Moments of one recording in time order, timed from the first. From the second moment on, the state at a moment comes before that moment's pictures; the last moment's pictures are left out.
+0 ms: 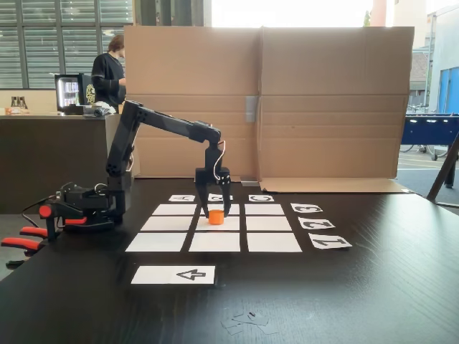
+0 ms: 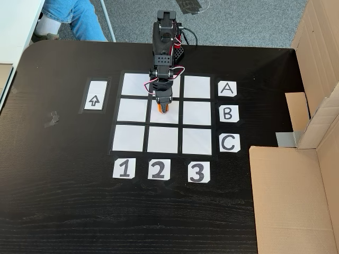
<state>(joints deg) -3.7 69.1 85.9 80.0 76.3</state>
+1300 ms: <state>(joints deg) 23.7 149.7 145.9 52.7 80.1</state>
